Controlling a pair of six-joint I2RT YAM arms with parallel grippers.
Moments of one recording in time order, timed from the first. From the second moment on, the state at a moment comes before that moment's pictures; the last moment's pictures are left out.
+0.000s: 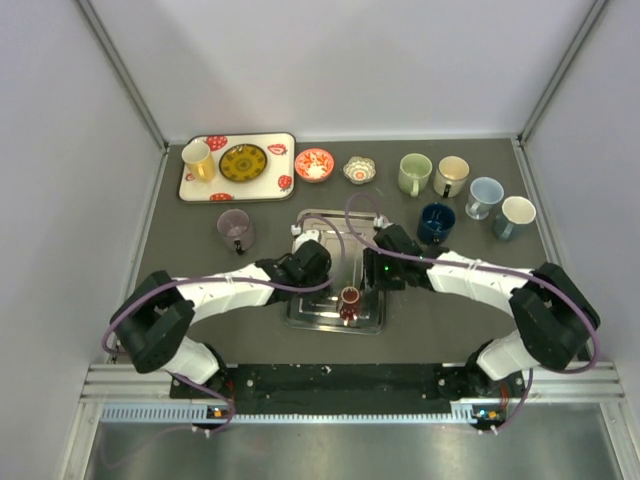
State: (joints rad) left arm -0.86 1.49 0.78 -0.22 -0.16 -0.77; right arm 0.74 1.45 0.77 -0.31 -0.01 0.62
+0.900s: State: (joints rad) left arm -0.84 1.50 0.78 -0.22 -0.17 -0.81; right arm 0.94 1.25 0.59 -0.34 -0.05 0.65
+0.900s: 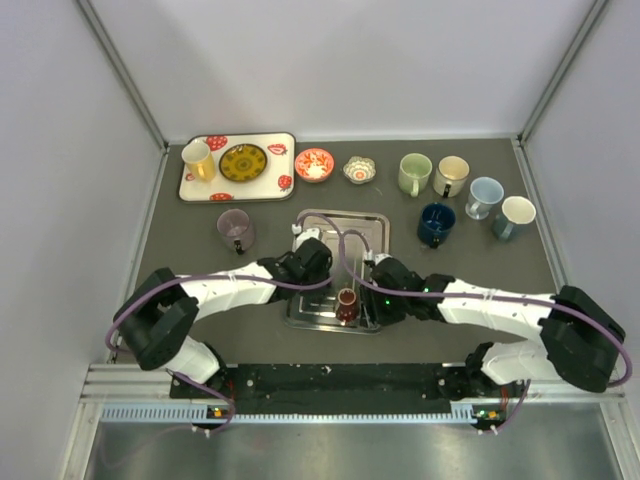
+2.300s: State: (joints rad) left arm -0.77 1.35 0.83 -0.34 0.16 -0.14; right arm 0.79 1.13 0.73 -0.53 -0.06 0.43
